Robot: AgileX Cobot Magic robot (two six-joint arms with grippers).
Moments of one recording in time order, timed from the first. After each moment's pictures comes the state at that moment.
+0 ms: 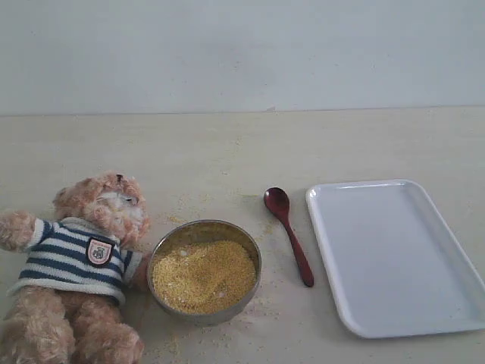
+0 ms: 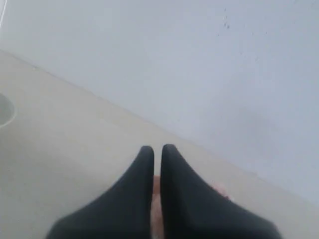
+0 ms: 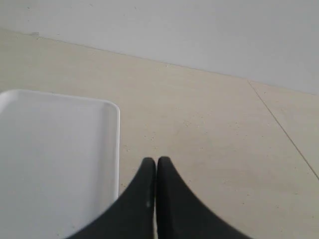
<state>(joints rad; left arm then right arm) 0.09 0.00 0.00 -0.16 0.11 -0.32 -0.03 0.00 0.00 -0.07 0.32 -0.15</state>
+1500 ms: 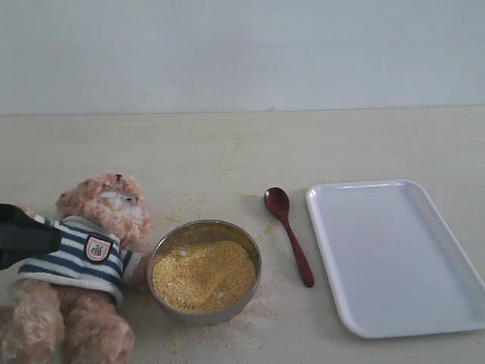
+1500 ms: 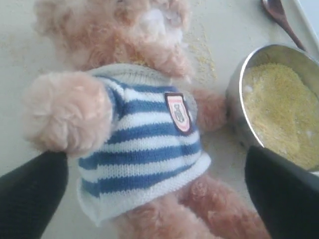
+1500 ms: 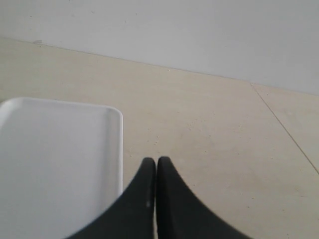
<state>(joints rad) 0.10 1.13 -0.51 -0.86 0.61 0.92 -0.03 0.00 0.00 -0.04 0.30 -0.15</state>
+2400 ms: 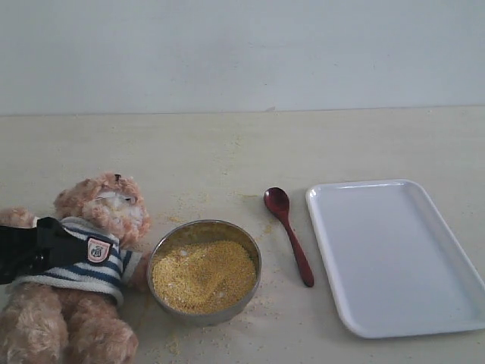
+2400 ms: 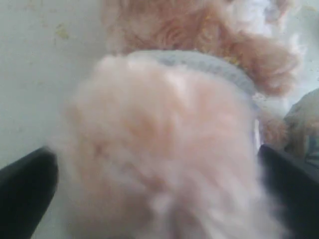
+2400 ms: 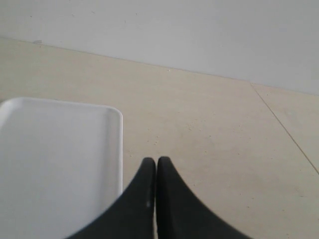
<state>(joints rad) 0.10 1.49 -0.46 -1.35 0.45 1.24 -0.03 0.00 0.00 -0.04 0.30 -0.15</state>
